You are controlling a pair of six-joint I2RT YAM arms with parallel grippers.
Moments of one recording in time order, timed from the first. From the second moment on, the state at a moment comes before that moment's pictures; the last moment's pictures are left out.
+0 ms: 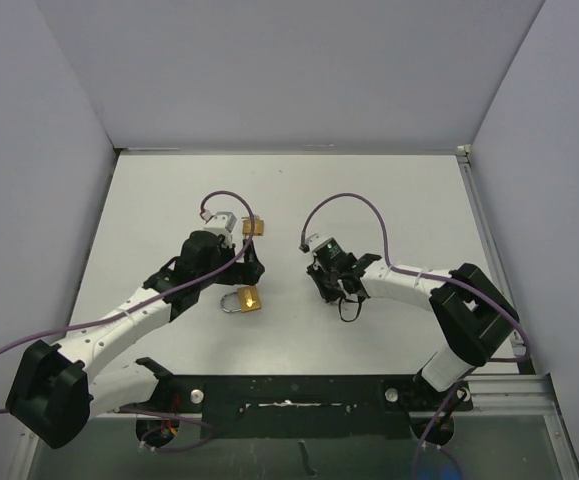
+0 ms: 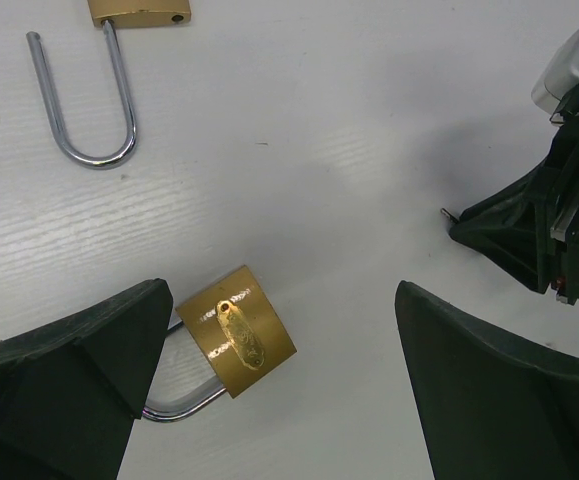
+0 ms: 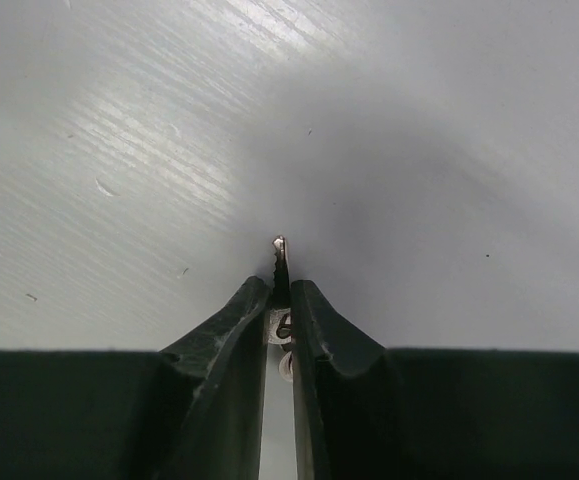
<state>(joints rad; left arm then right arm) -0.57 1.12 0.65 -0.12 0.00 -0.47 0.73 1.60 0.84 -0.30 0.07 0.12</state>
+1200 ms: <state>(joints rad) -0.58 1.13 0.60 -0.01 0.10 -0.52 0.82 1.42 0.79 -0.23 0.20 0.04</state>
